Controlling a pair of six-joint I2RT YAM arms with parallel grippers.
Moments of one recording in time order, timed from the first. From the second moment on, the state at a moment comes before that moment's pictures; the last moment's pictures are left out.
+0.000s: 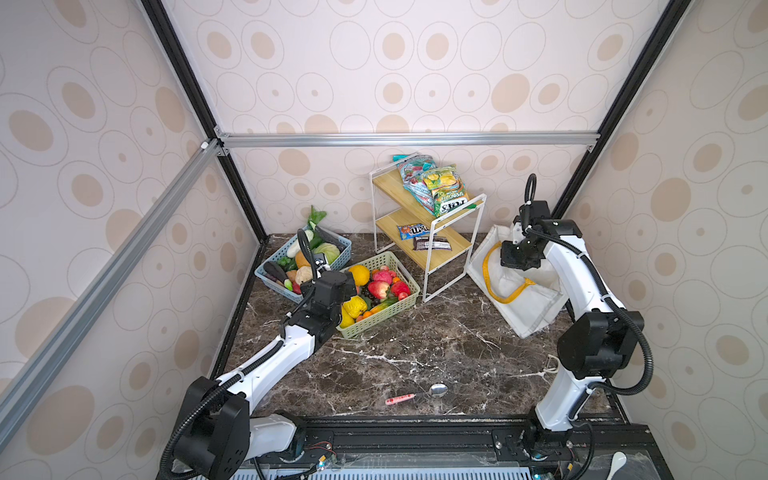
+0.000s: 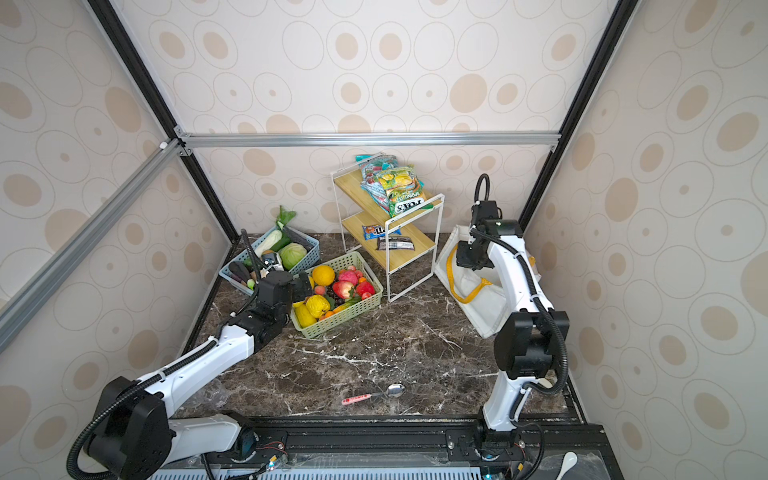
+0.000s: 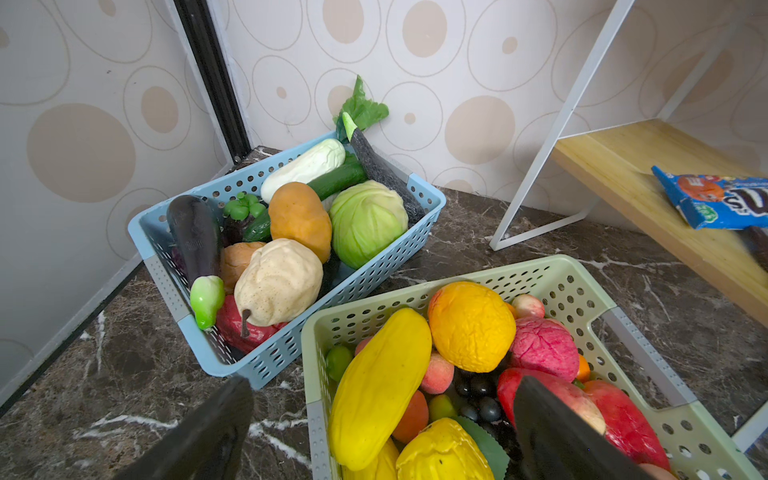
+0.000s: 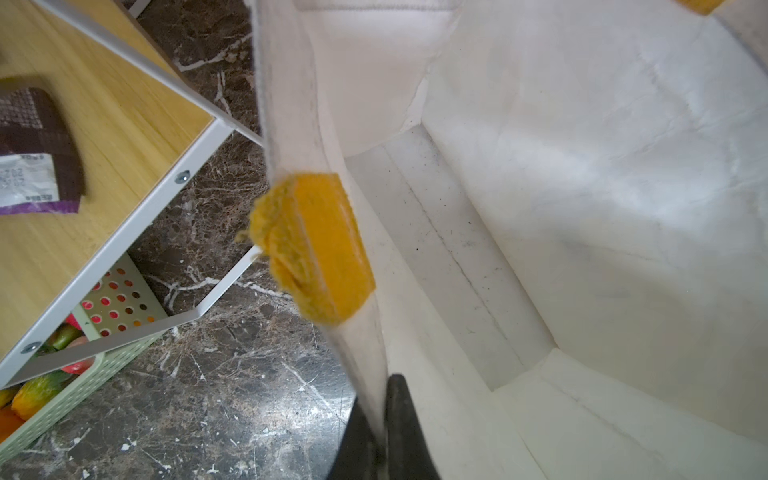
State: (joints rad) left arm -0.43 1.26 0.79 0.01 -0.58 -0.39; right arm 0.04 1.82 1.85 -1.14 -0.02 0.18
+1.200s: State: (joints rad) left arm -0.44 1.28 0.79 0.03 -0.52 -0.41; right arm 0.05 1.62 1.66 -1.32 0.11 0.03
